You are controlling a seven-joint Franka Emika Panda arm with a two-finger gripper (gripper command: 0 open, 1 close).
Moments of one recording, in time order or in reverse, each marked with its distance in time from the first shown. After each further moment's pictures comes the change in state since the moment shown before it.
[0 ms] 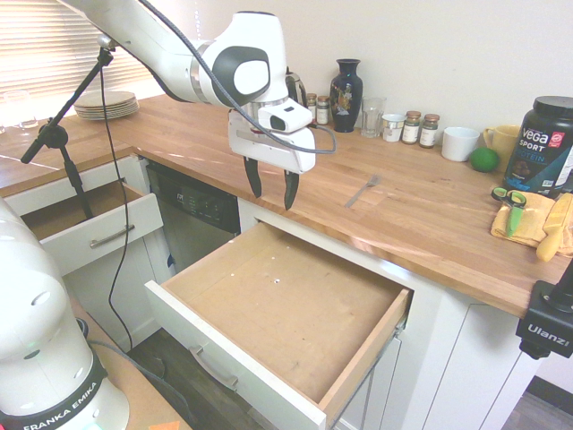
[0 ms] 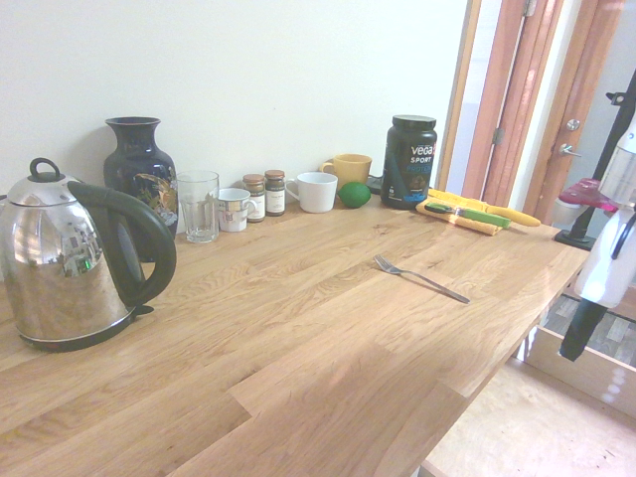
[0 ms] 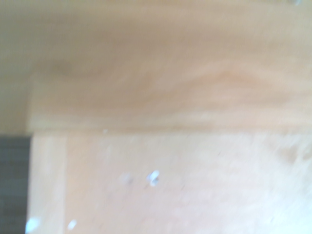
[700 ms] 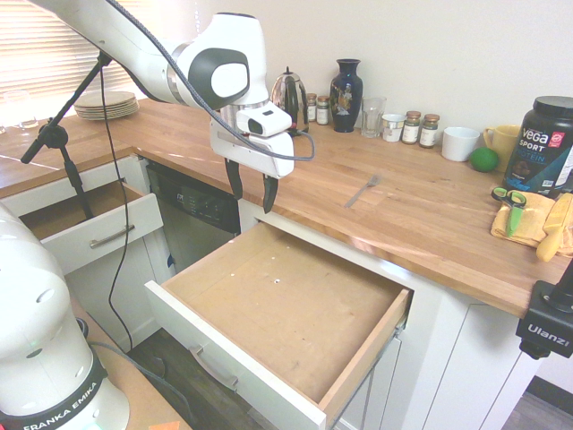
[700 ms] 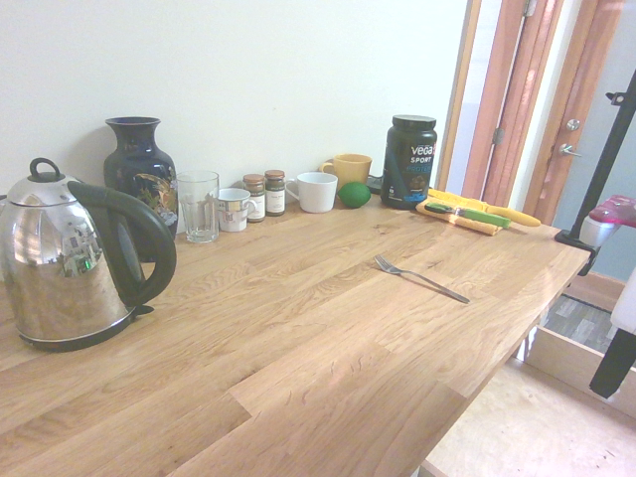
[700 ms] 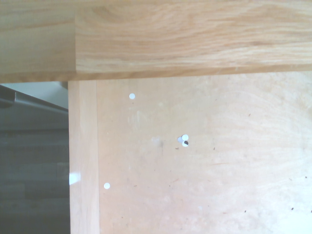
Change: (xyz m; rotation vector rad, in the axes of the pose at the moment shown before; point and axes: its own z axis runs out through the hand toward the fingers) arm -0.058 0.009 0.001 0.001 -0.040 0.028
